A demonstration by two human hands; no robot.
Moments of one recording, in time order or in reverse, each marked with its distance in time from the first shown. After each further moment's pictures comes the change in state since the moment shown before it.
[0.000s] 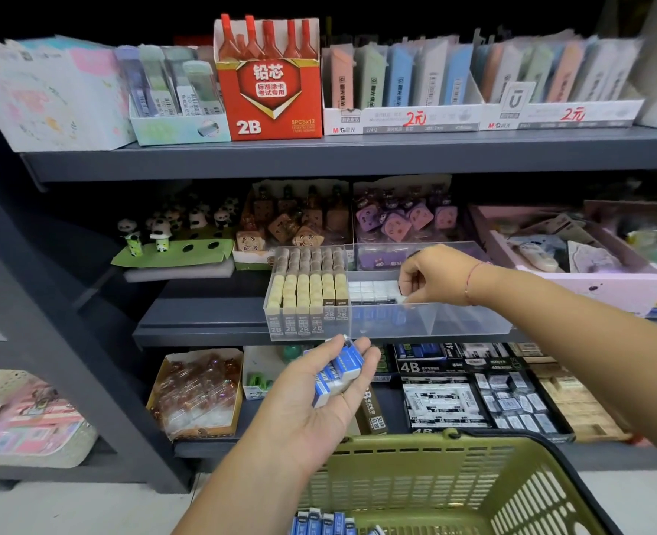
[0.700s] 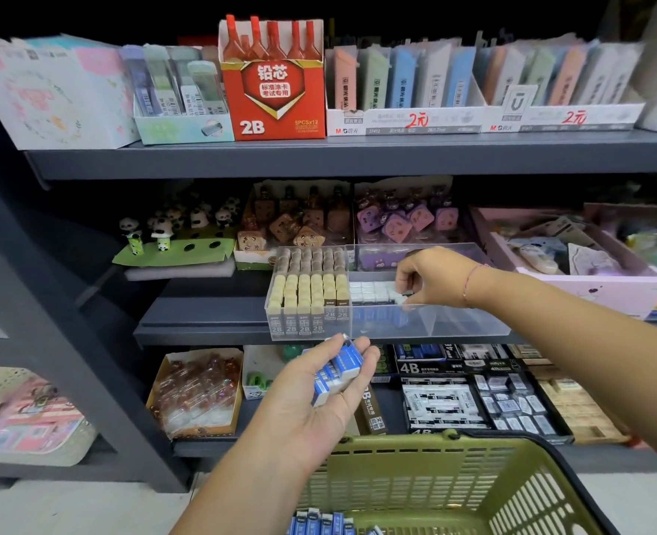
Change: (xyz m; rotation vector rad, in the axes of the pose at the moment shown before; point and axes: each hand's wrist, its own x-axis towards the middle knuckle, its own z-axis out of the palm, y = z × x) left_hand -0.004 0.001 0.001 0.004 0.008 0.005; right_hand 0.002 -0.001 0.002 -0.006 0.006 -0.039
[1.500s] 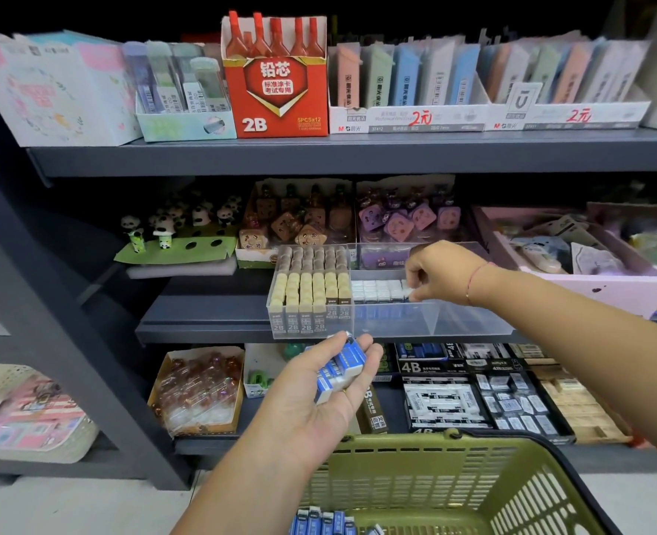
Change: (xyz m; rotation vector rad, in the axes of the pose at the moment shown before) left_hand 0.000 0.000 0.001 -0.003 -0.012 0.009; right_hand 0.003 0.005 -0.001 -0.150 0.040 0.039
